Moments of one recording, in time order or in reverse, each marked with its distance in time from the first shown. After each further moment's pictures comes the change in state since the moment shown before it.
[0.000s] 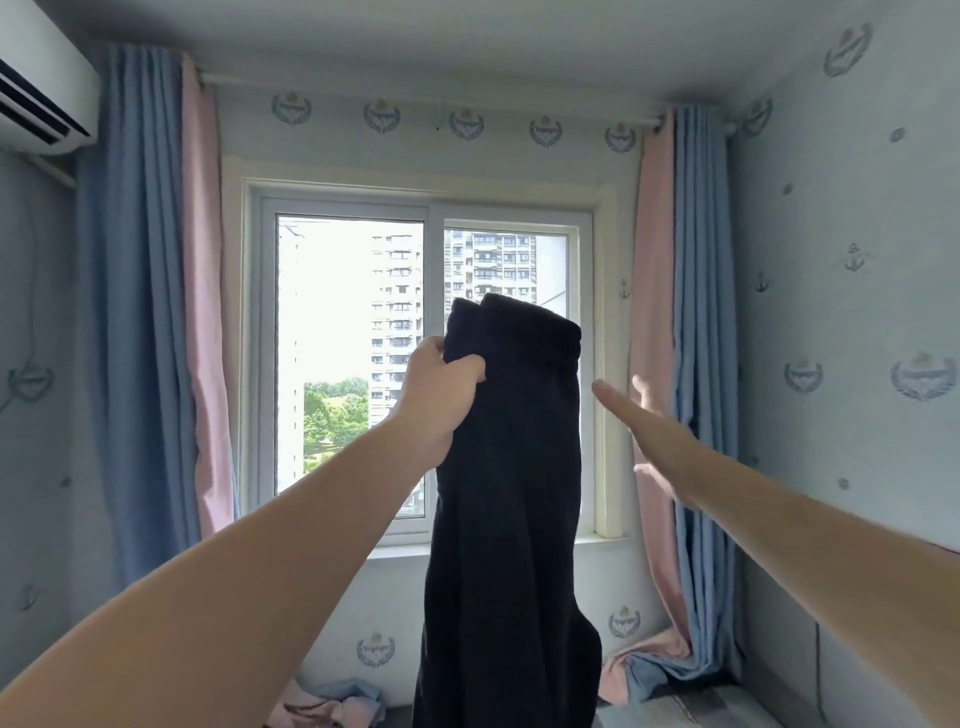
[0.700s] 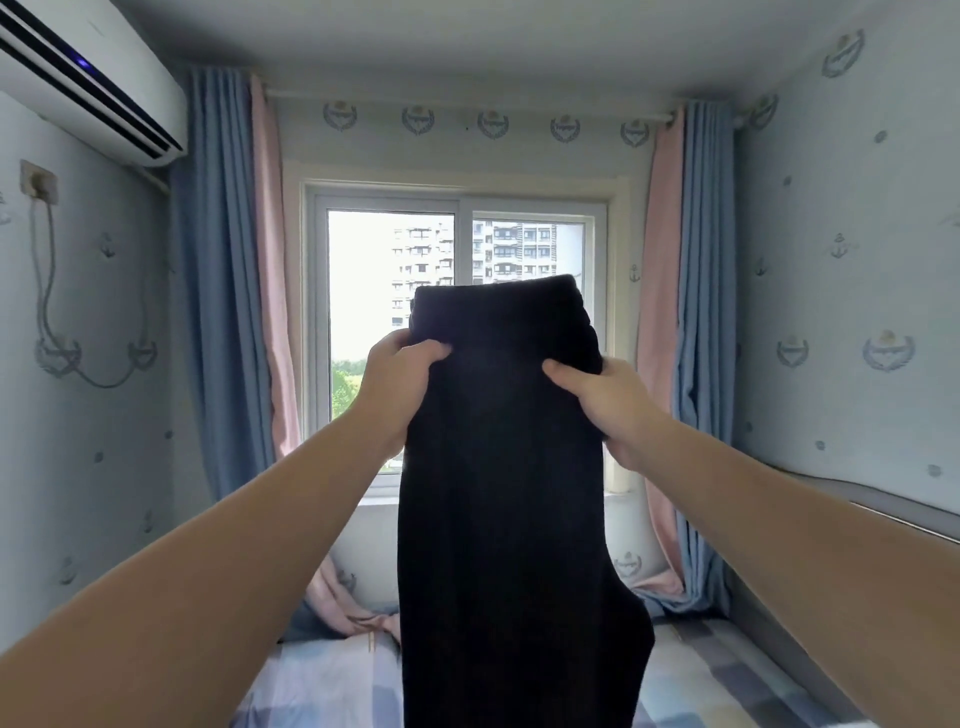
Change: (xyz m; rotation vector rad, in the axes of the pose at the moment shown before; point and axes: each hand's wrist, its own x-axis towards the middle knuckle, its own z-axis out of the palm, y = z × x) left_hand -0.195 0.091 -0.093 -0.037 0.075 0.004; right_hand -0.211 -0.112 0.052 0.272 -0.031 -0.099
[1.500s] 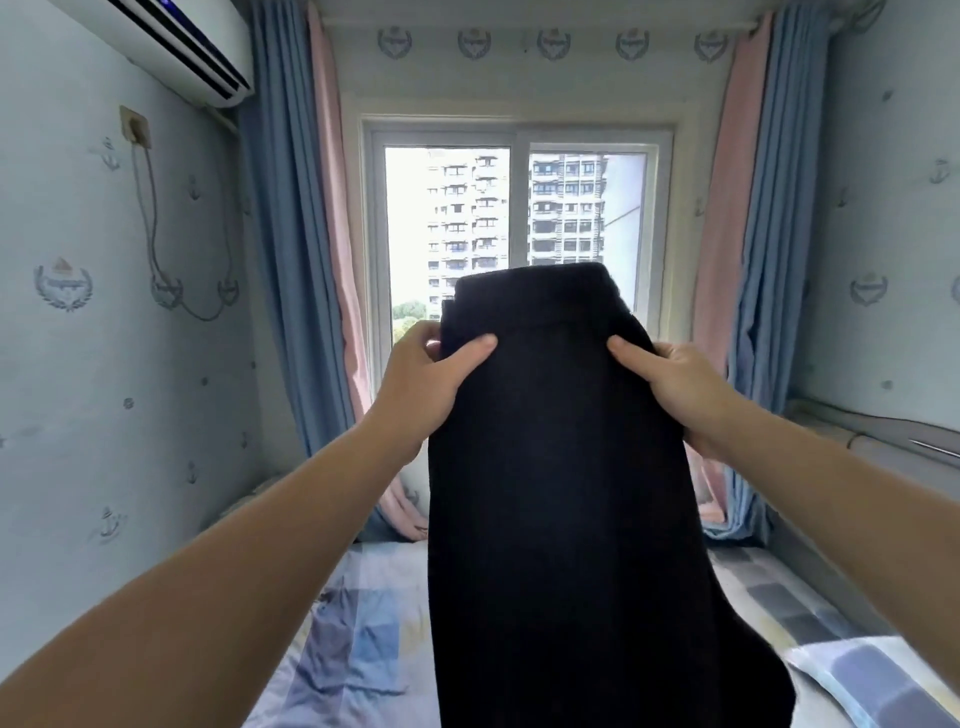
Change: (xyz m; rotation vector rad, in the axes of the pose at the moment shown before) left_hand -0.121 0.001 -0.109 0.132 -0.030 0.063; right_hand -0.108 0.008 0.044 -0.079 -0.108 0.074
